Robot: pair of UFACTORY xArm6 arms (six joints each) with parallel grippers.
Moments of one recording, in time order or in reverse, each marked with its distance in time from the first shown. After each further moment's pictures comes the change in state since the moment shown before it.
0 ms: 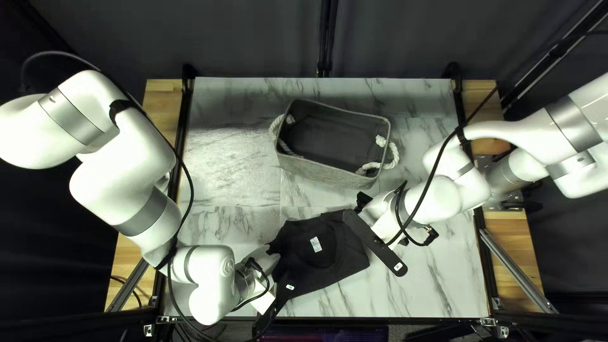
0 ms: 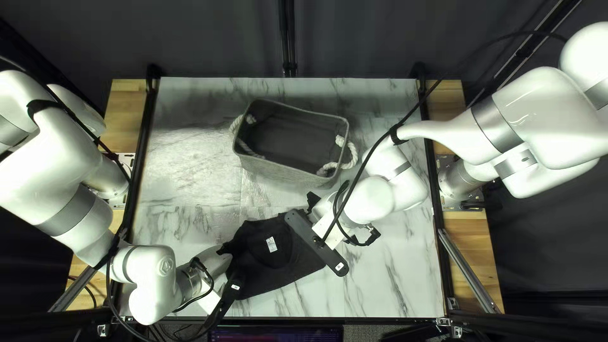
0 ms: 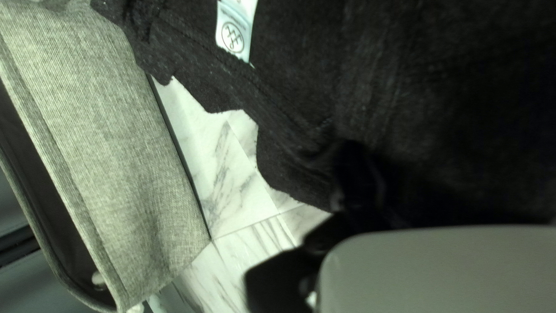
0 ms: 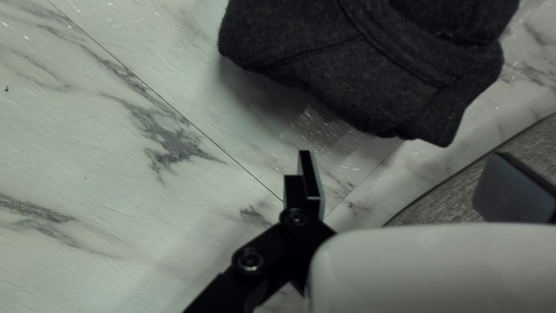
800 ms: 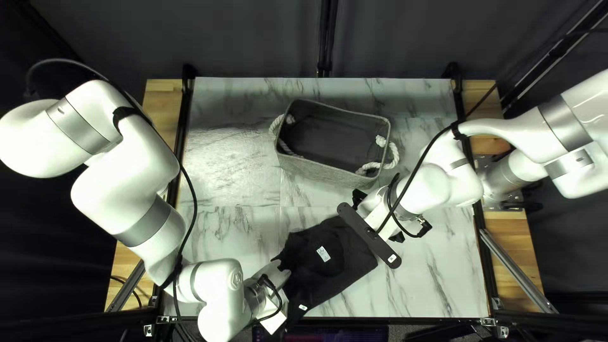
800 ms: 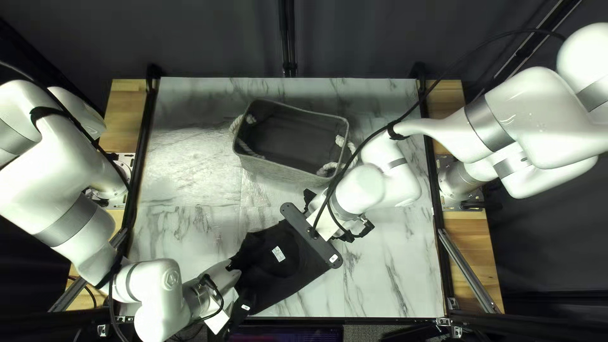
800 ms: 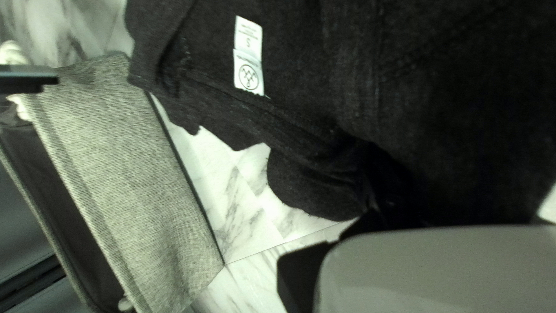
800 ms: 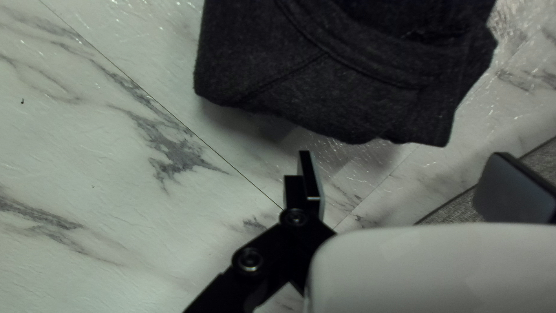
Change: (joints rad) left arm -0.004 0.004 -0.014 -0.050 -0.018 0.043; right arm -0.026 0.039 -0.017 0.122 -0.027 -0.094
